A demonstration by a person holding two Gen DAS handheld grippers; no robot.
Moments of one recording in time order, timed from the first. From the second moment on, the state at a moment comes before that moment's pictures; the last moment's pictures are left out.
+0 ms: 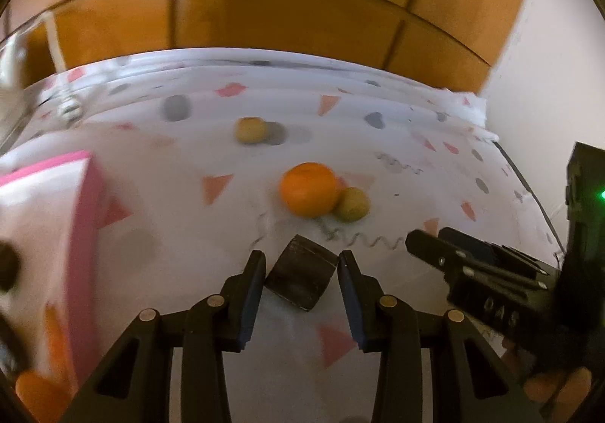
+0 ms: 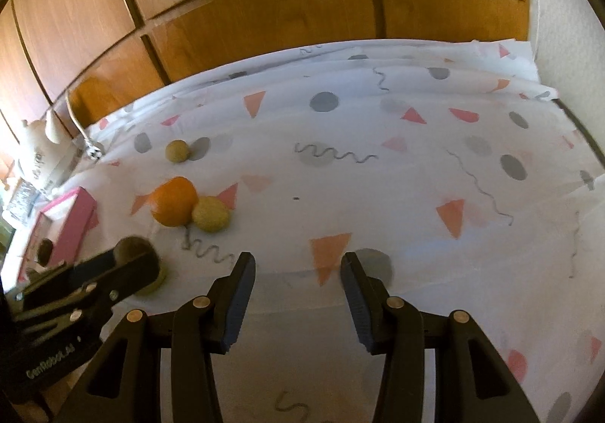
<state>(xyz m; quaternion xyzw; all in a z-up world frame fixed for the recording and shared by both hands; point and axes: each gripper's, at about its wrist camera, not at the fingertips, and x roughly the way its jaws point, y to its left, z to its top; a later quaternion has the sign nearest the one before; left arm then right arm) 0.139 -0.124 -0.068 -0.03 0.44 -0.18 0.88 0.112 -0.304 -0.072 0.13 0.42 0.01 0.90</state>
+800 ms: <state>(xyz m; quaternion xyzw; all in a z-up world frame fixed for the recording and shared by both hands) 0.125 -0.109 -0.088 -0.02 0.43 -0.14 0.89 0.168 -0.238 -0.075 -0.02 0.43 0.11 0.89</state>
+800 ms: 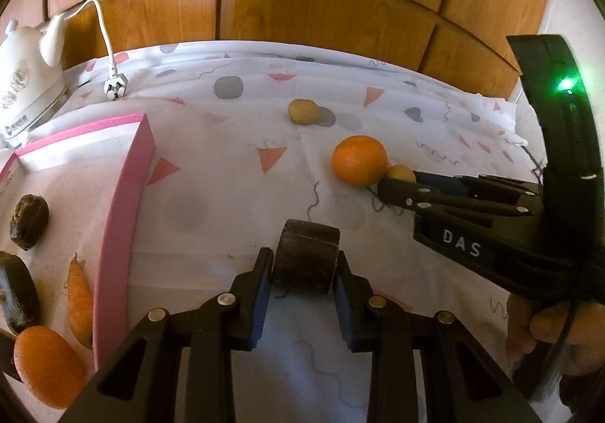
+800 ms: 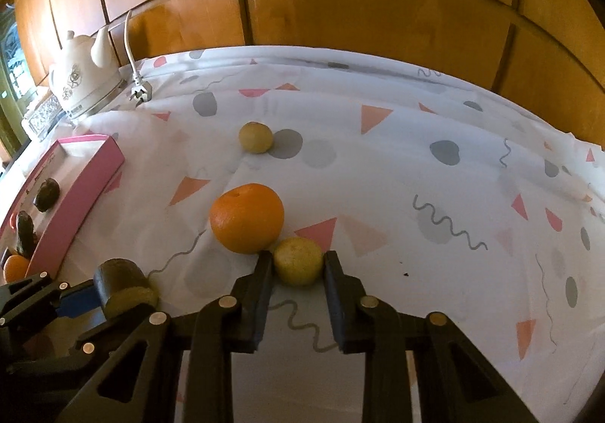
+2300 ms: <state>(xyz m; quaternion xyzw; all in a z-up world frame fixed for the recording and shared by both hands) 0.122 -0.112 -0.086 -0.01 0.43 -0.13 0.89 0.099 -0.260 -0.080 0.05 0.42 0.03 0.91</state>
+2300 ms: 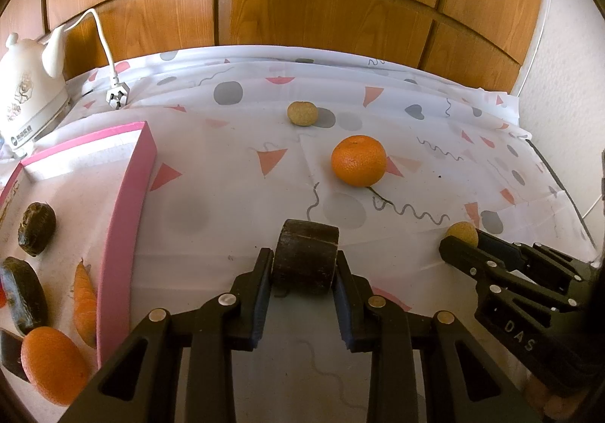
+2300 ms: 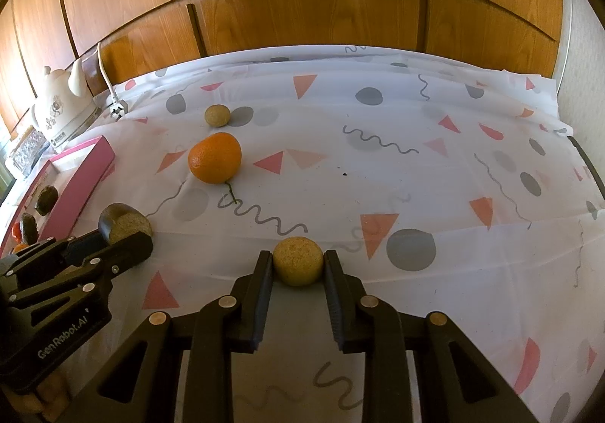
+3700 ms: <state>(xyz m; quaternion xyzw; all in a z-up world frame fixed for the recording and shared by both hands) 0.056 0.080 -0.048 -0.07 0.41 0.06 0.91 0.100 -0.247 -0.079 -0.01 0.42 0.00 0.91</state>
